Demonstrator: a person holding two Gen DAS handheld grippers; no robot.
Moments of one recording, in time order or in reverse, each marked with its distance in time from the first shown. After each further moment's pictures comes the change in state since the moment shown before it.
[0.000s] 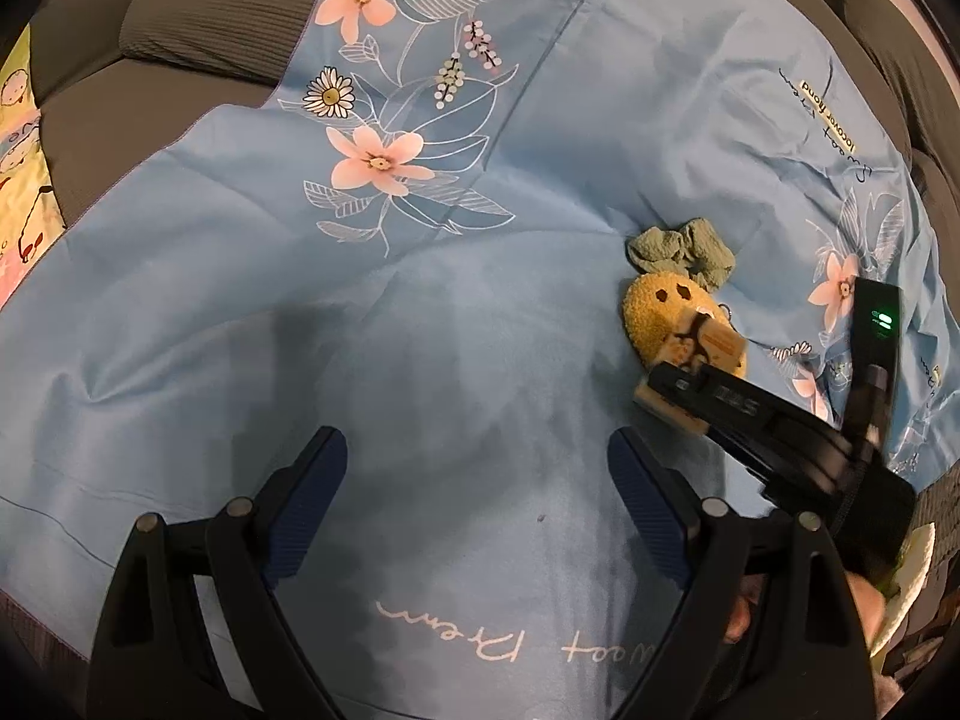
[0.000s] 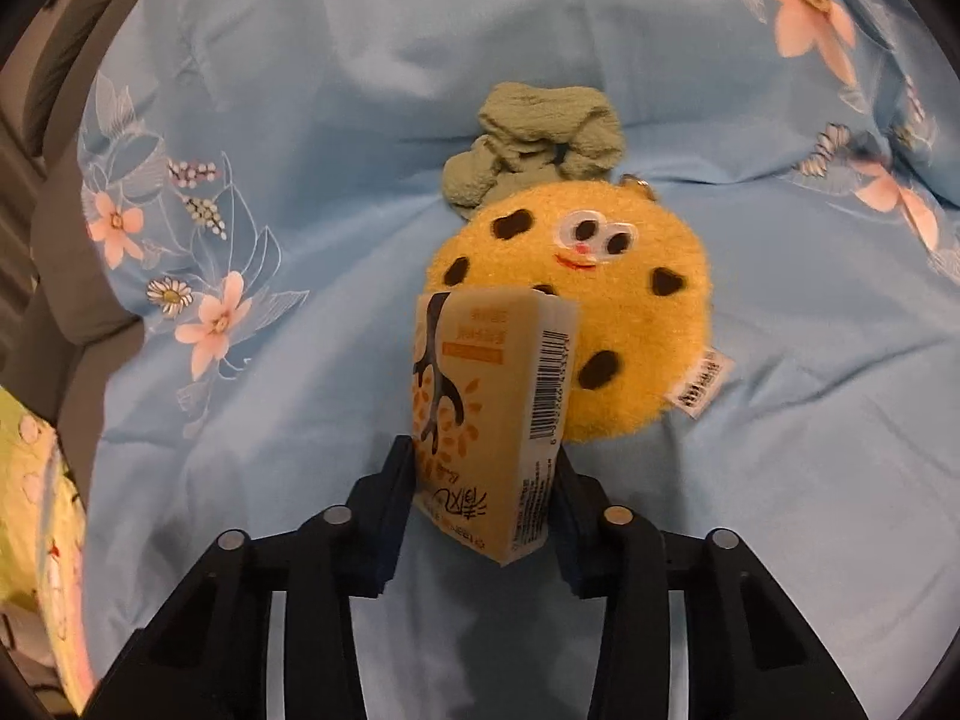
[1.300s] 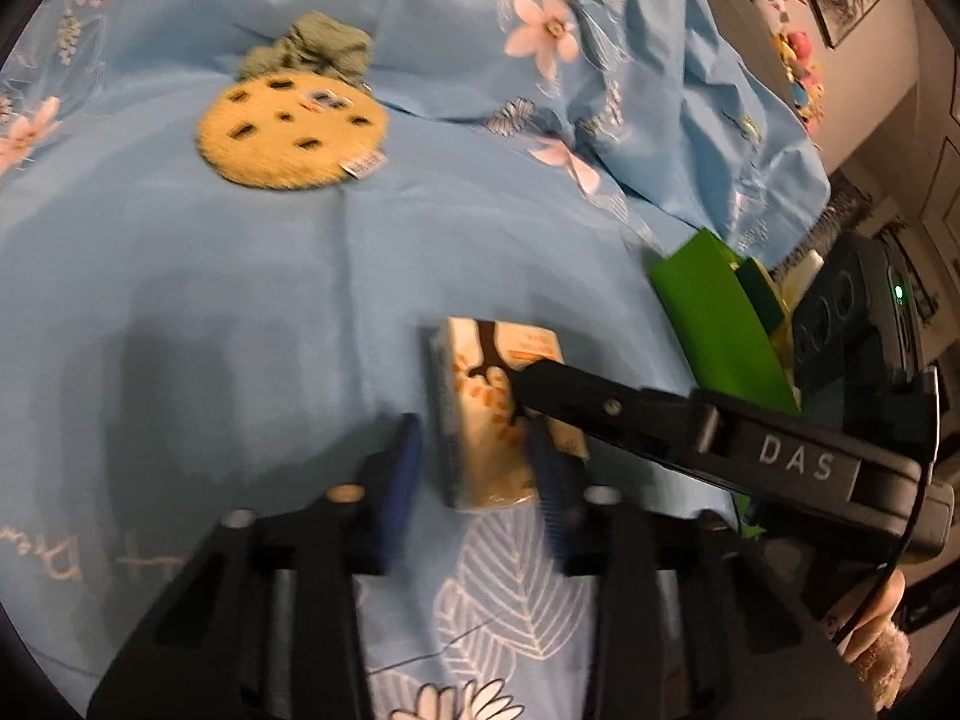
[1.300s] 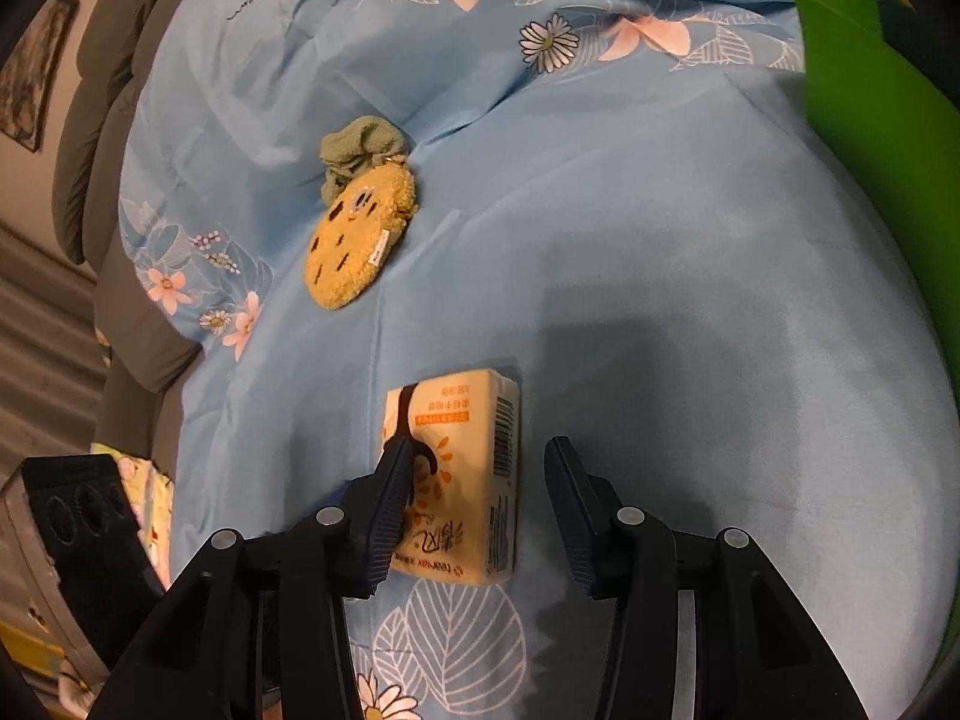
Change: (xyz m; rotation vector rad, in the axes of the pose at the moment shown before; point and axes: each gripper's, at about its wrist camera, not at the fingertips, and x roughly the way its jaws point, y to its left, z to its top) left arm 0.034 -0.141 -0.092 0.385 0.239 -0.441; right arm -0.089 -0.153 -0.087 0.235 0.026 0.224
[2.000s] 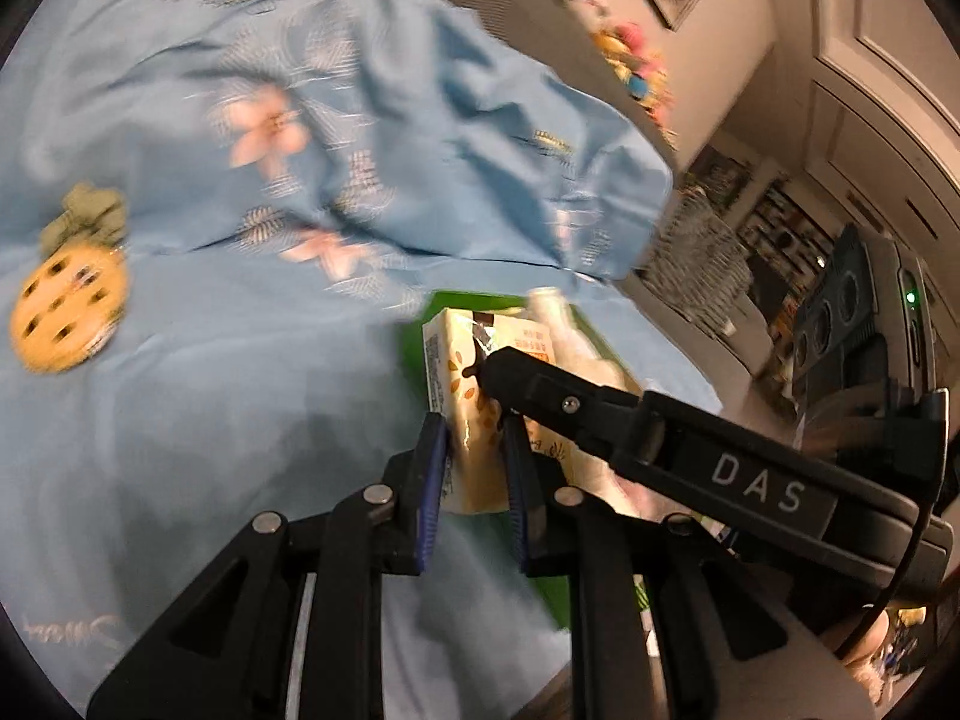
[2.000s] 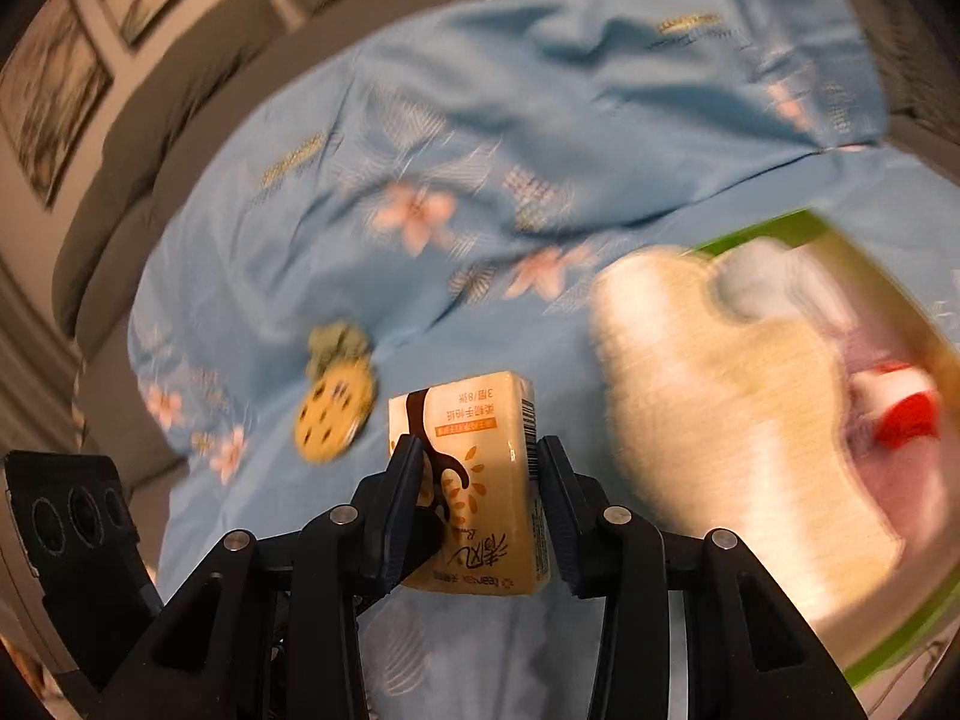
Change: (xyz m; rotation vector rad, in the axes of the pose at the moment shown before) left arm -0.015 -0.133 0.015 0.215 -0.124 -0.245; right arm -0.158 -0.026 0.006 -0.018 -0.406 -0.141
